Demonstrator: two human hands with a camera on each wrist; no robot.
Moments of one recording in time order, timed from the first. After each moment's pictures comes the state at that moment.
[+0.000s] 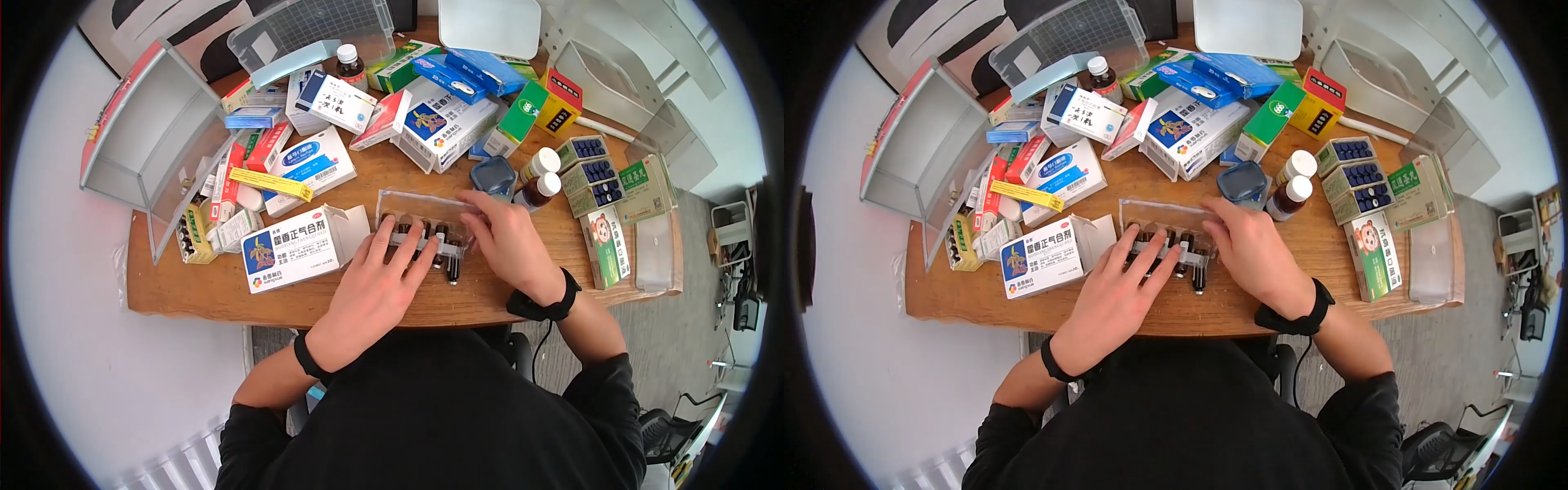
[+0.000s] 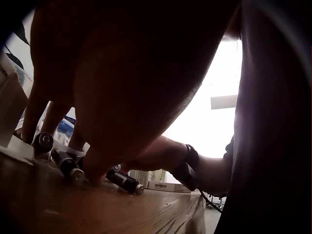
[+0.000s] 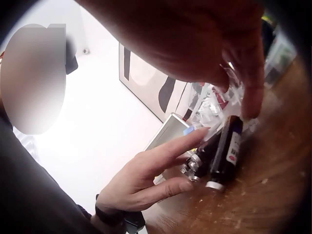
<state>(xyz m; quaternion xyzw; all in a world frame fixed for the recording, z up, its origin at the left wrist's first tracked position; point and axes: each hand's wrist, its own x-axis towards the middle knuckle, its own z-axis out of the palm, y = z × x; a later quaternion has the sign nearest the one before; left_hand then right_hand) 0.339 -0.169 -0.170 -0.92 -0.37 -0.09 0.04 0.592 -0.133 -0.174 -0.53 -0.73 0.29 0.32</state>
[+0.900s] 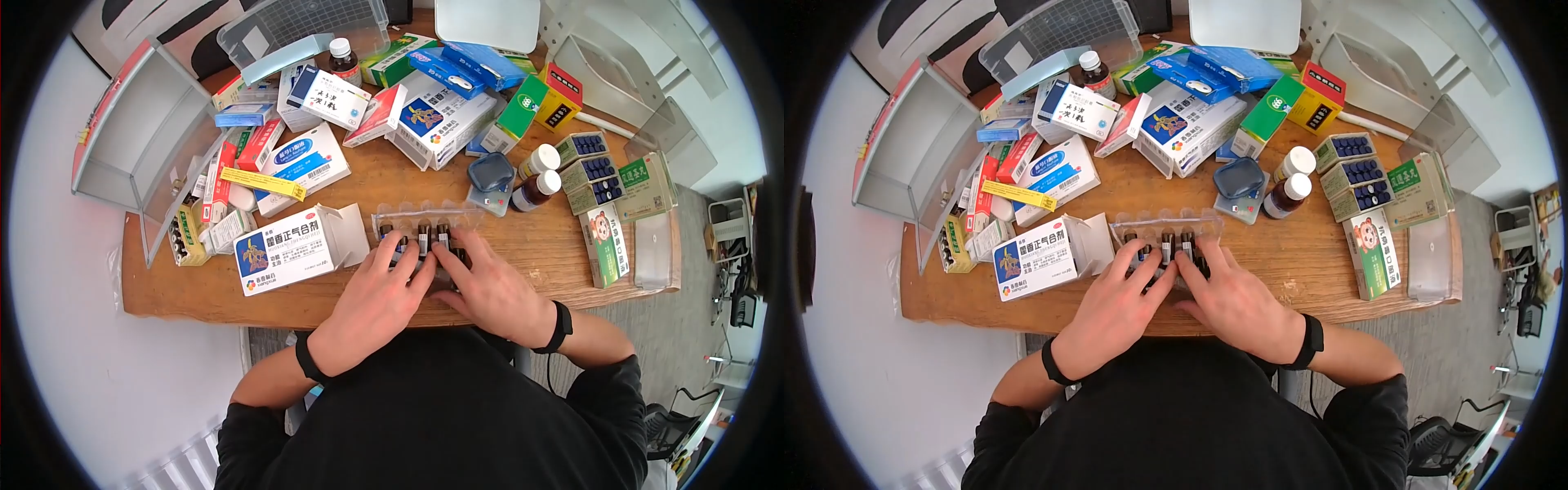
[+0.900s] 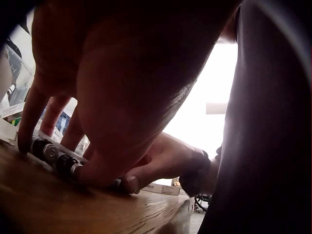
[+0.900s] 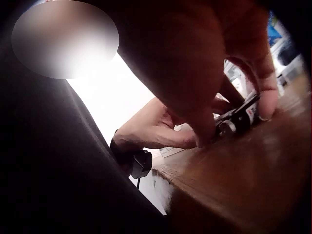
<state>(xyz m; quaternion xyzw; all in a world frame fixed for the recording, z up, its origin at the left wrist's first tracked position) 0.344 -0.173 -0.170 -0.93 -0.35 -0.10 -0.03 0.578 -0.185 -0.165 -0.43 -0.87 0.17 0.17</state>
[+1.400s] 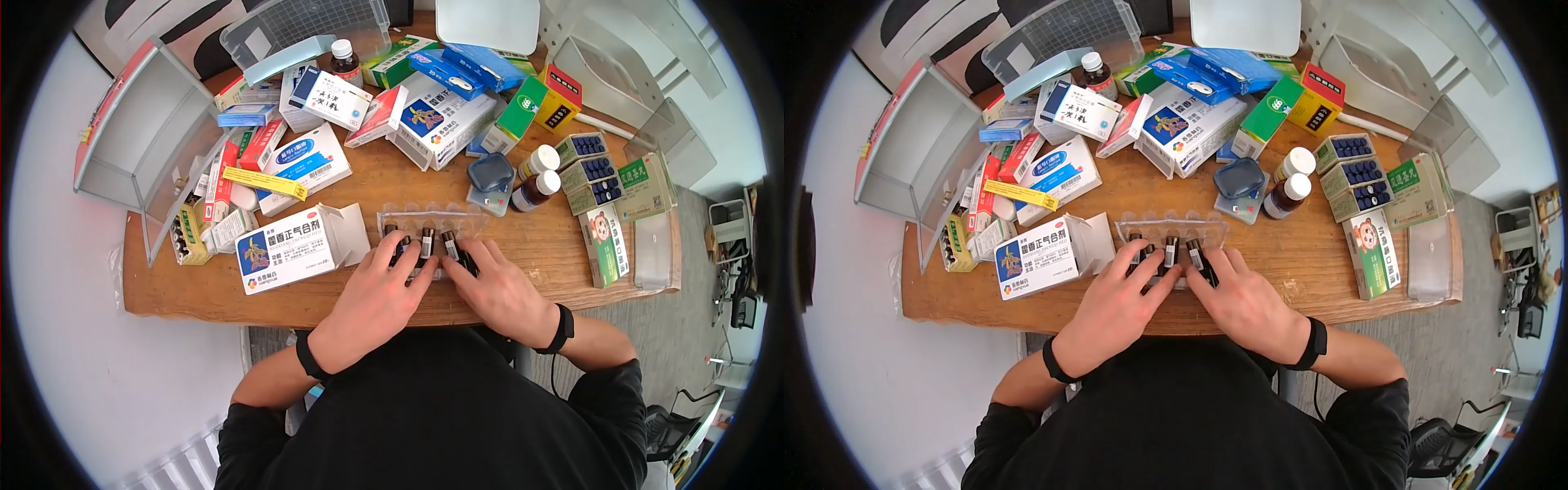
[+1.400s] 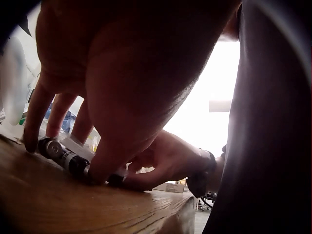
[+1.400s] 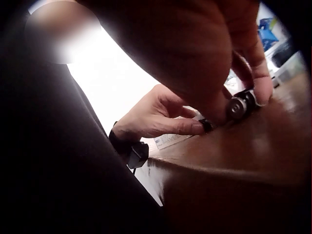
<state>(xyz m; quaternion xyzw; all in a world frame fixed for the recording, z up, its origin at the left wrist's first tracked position) 0.341 -0.173 -0.174 -0.93 -0.34 -0.12 -0.03 0.592 -0.189 -0.173 -0.40 -0.90 0.08 0.13</state>
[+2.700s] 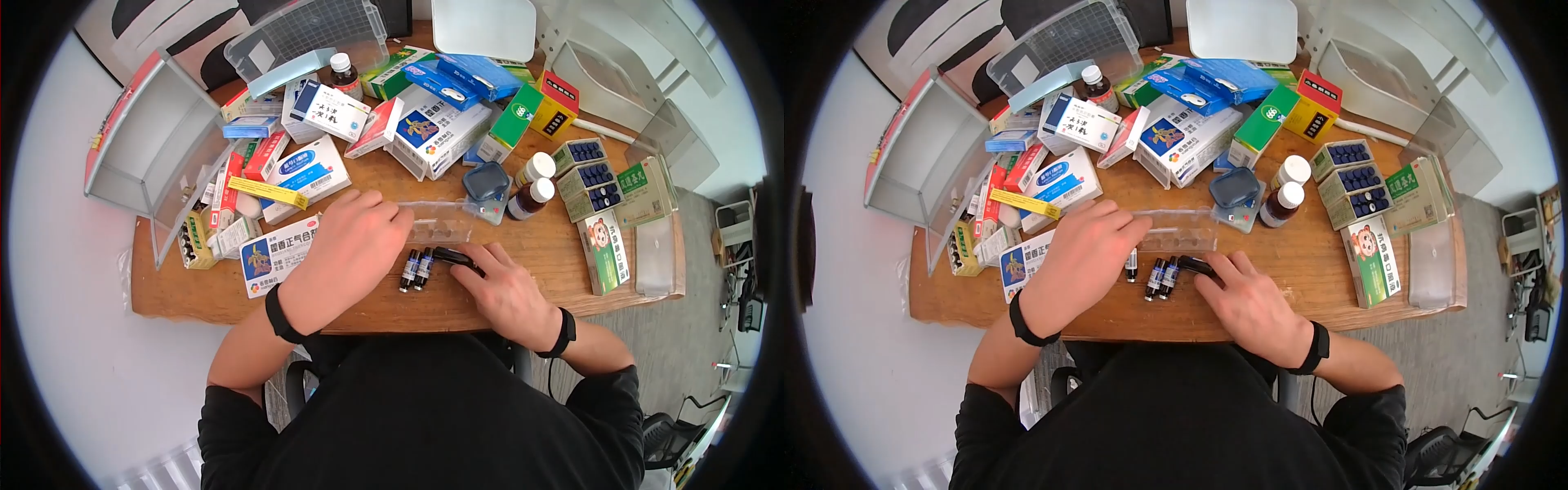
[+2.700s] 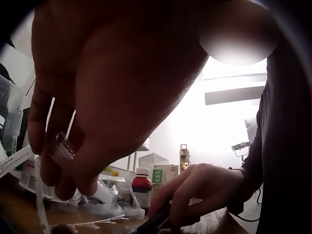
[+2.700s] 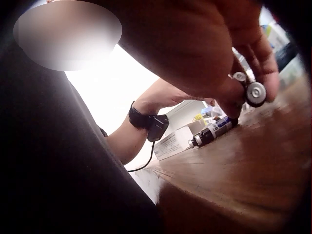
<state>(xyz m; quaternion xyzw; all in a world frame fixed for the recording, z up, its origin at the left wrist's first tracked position) 0.340 -0.104 -0.120 -0.93 -0.35 -0.11 0.00 0.605 -0.186 -0.165 -0.41 -0.89 0.09 0.17</state>
